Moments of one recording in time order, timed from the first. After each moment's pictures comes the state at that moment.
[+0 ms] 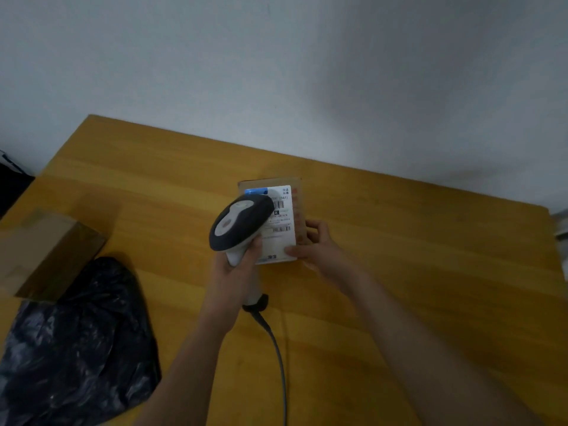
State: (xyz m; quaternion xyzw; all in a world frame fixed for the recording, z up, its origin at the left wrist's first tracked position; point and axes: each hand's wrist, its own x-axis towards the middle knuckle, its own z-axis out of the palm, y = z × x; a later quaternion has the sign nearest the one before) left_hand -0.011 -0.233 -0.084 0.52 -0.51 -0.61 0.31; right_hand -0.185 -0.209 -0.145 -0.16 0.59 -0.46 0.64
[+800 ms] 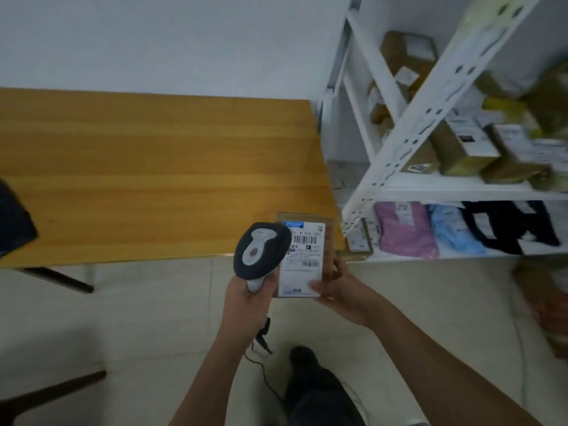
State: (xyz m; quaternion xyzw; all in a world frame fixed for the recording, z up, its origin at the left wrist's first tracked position) left_hand 0.013 0.285 -0.085 0.37 -0.64 -0.65 0.19; right_hand -0.155 0.406 -0.122 0.01 0.58 -0.59 0.56
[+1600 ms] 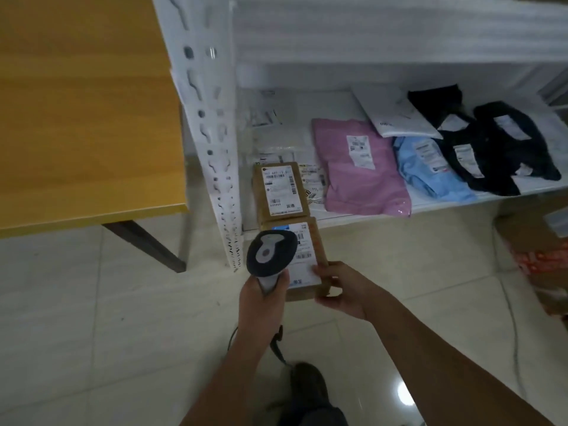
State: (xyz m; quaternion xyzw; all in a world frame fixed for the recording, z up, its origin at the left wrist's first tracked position) left_hand -0.245 0.463 -0.396 0.45 -0.62 -0.64 0.08; right_hand -0.374 0.576 -0.401 0.13 0.66 -0.52 0.52
